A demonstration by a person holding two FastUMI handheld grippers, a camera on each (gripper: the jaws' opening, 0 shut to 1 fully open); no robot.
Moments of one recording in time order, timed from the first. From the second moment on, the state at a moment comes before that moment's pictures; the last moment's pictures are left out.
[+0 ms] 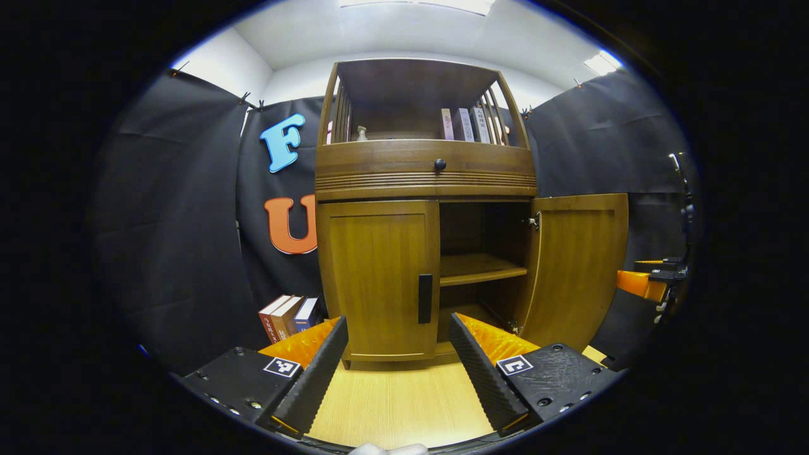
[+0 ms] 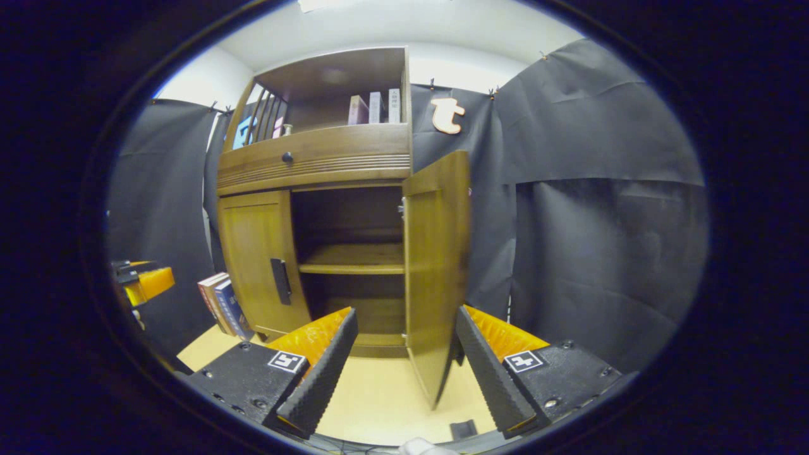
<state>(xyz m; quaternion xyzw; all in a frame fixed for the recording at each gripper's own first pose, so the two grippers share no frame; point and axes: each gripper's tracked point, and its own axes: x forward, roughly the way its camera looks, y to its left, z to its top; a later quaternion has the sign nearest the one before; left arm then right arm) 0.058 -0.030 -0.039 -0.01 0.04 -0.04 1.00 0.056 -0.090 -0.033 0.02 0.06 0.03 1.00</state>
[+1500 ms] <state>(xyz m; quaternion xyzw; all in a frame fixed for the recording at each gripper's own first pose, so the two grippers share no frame) 0.314 -0.113 -0.105 -0.02 0.02 -0.07 1.00 0.020 -0.038 -0.032 -0.01 0.12 -0.01 0.99</state>
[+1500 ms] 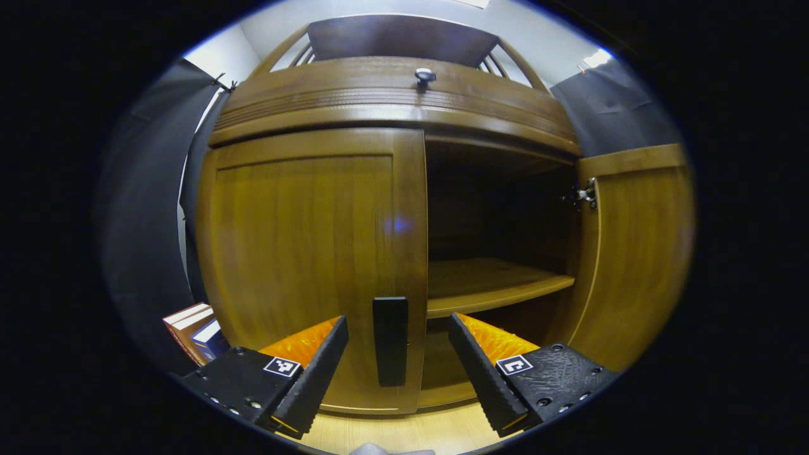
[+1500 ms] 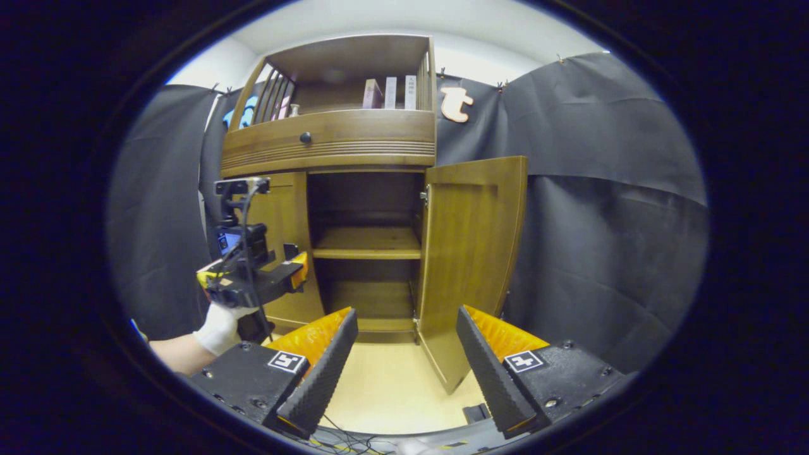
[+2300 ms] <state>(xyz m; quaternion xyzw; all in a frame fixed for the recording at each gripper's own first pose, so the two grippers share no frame) 0.348 -0.109 -0.132 -0.01 0.04 -0.06 1.00 0.013 -0.043 -0.046 0.00 0.14 0.00 0.99</state>
